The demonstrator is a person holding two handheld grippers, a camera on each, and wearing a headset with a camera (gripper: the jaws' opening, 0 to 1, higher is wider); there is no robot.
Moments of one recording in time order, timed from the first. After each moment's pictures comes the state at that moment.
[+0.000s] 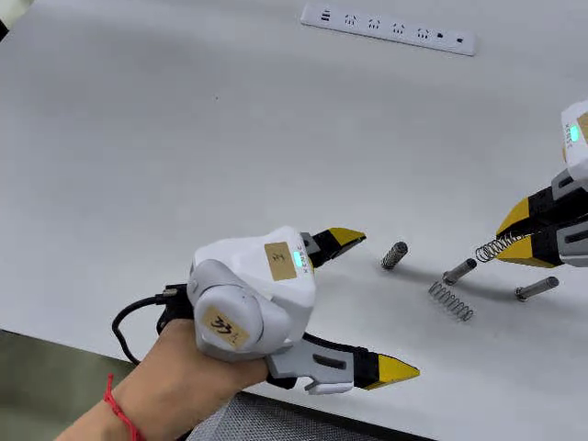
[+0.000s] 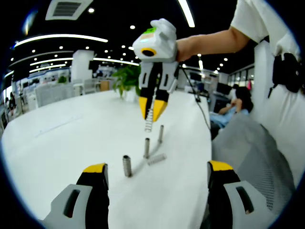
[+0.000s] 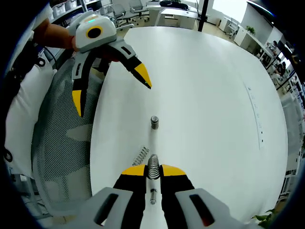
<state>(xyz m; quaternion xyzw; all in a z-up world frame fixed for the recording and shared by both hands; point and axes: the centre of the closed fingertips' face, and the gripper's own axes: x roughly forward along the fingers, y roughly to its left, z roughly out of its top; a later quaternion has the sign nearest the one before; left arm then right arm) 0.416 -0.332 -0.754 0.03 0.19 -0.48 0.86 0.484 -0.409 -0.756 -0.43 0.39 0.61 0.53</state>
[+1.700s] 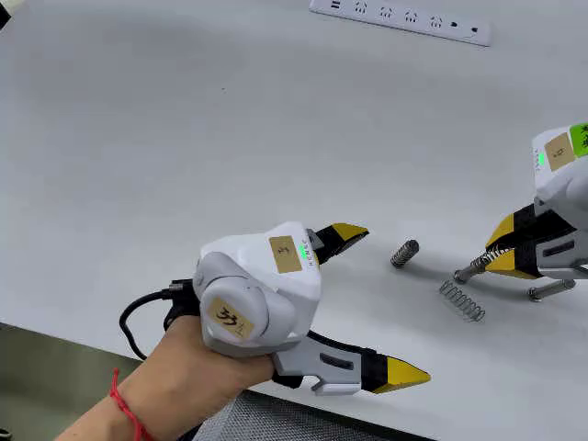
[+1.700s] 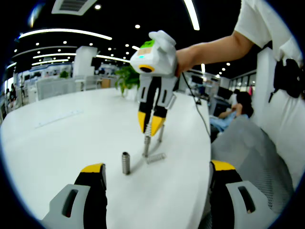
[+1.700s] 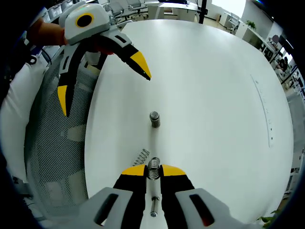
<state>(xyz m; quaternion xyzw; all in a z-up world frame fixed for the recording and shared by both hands) 0.413 -0.334 -0.759 0.01 0.20 -0.48 0.86 0.476 -0.402 -0.787 -0.42 0.41 0.61 0.52</state>
